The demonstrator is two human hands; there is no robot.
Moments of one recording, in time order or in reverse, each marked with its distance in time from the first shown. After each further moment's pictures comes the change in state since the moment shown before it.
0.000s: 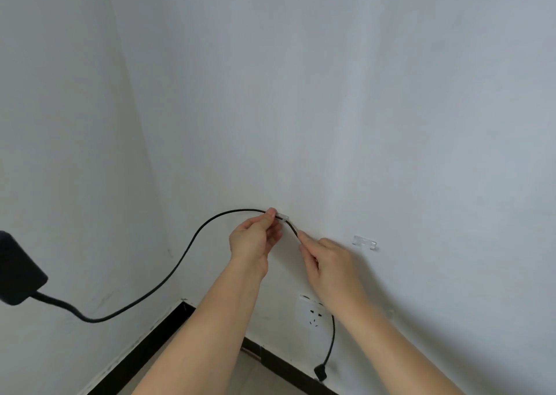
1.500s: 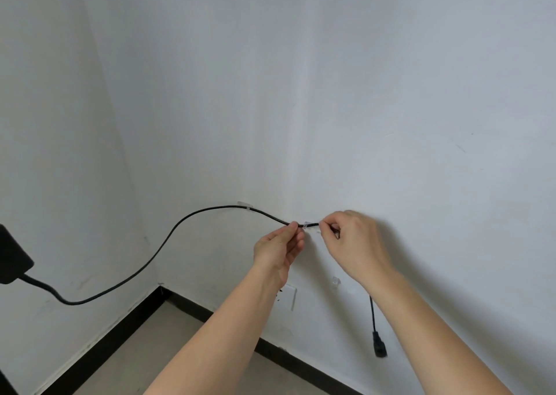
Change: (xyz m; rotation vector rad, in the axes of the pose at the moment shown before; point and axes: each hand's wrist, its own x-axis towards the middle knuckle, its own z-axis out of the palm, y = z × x) left_hand -0.081 -0.059 0.055 -0.059 -0.183 -0.229; right_hand -0.003 0.000 -0.136 -0.222 -0.041 0.184
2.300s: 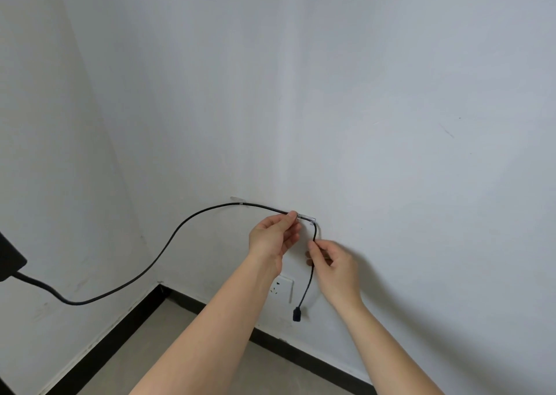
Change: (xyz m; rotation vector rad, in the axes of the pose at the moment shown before) left_hand -0.002 0.005 0.007 0.113 0.021 0.060; right_hand -0.052 0.030 0.079 0.603 0.055 0.368
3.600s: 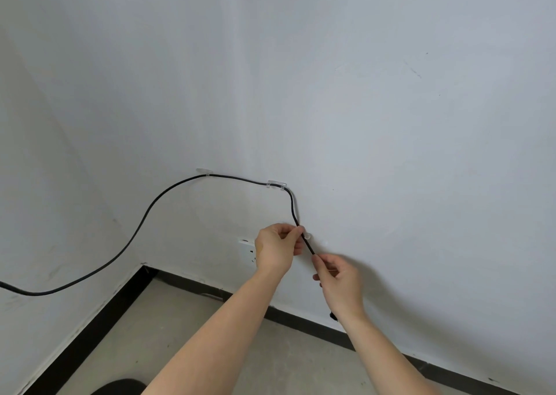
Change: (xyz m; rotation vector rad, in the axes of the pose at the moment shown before) left_hand -0.002 -0.101 -0.004 0.690 0.054 0.150; right_hand -0.055 0.087 -0.028 0.105 0.080 0.294
